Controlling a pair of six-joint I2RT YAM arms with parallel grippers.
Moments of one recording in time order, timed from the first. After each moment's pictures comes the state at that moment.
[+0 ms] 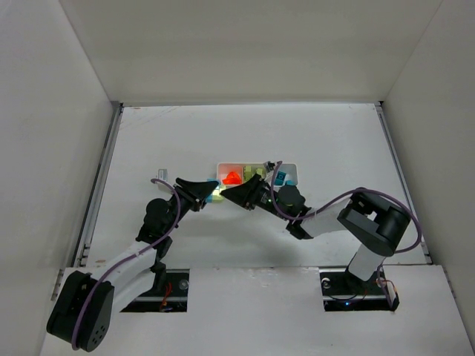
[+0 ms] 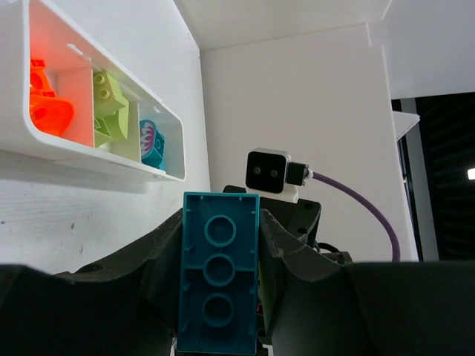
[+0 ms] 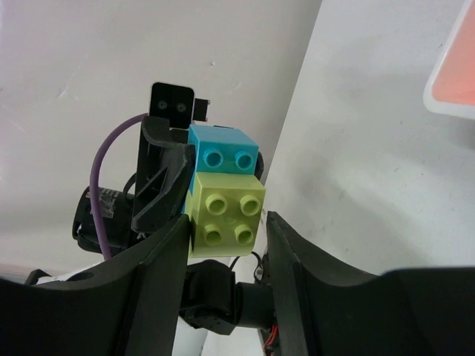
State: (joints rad) left arm -0.39 0.89 0.10 0.79 0.22 -1.39; right arm 0.89 1.70 0.56 1.20 -0.12 1.25
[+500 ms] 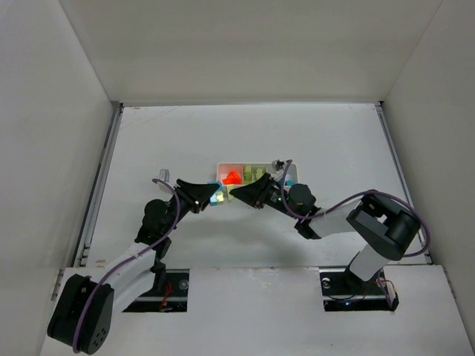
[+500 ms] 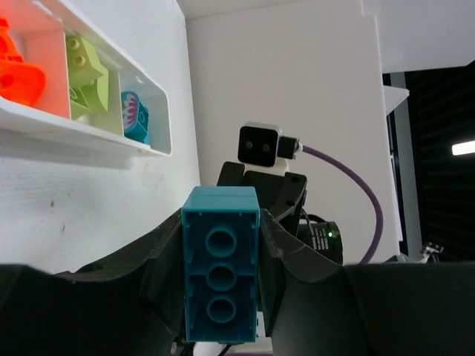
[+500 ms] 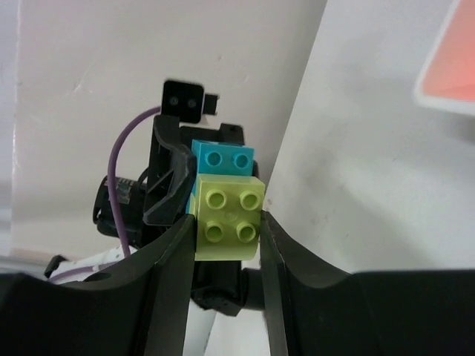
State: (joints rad) left arm -0.38 0.87 0.09 0.79 0.30 -1.41; right arm 0.83 1.64 0.51 1.21 -0.21 1.27
